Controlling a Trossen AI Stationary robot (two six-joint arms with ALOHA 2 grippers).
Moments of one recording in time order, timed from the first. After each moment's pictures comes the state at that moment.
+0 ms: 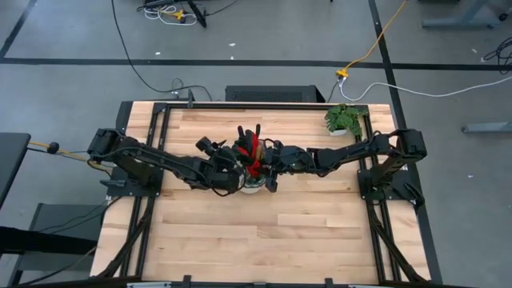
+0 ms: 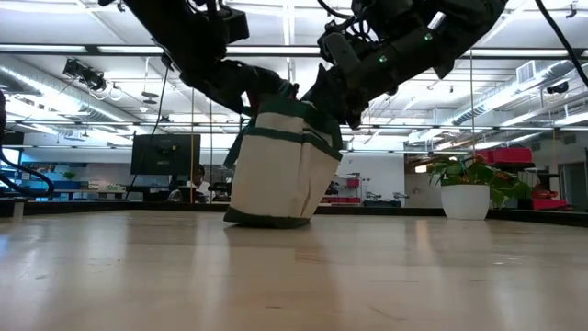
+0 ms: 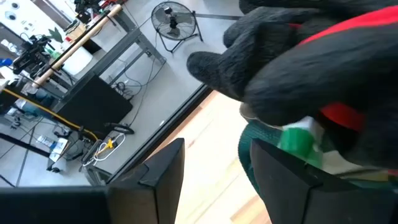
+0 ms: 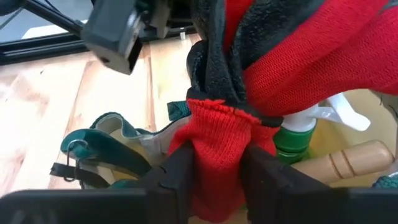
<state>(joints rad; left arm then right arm) -0.20 1.56 1.04 -0.60 -1.15 -0.56 -0.01 1.66 0.89 0.31 0.11 0.14</state>
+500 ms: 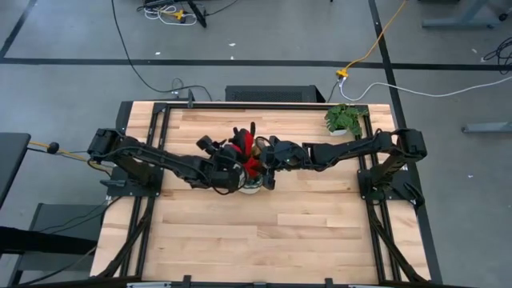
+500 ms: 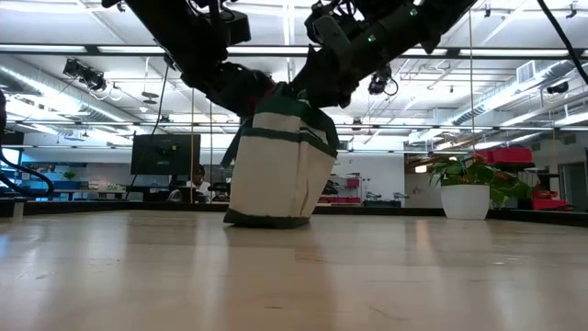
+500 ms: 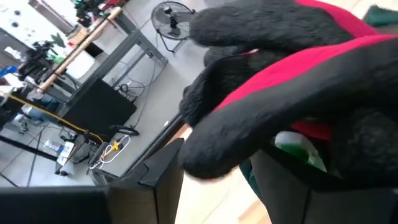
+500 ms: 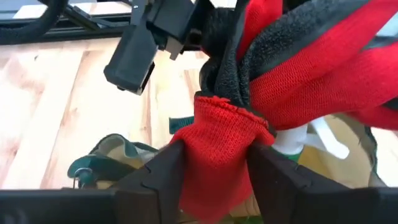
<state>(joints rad) -0.19 1.56 1.04 -0.60 -1.14 -0.51 -0.01 1.66 1.05 0.09 0.12 0.05</state>
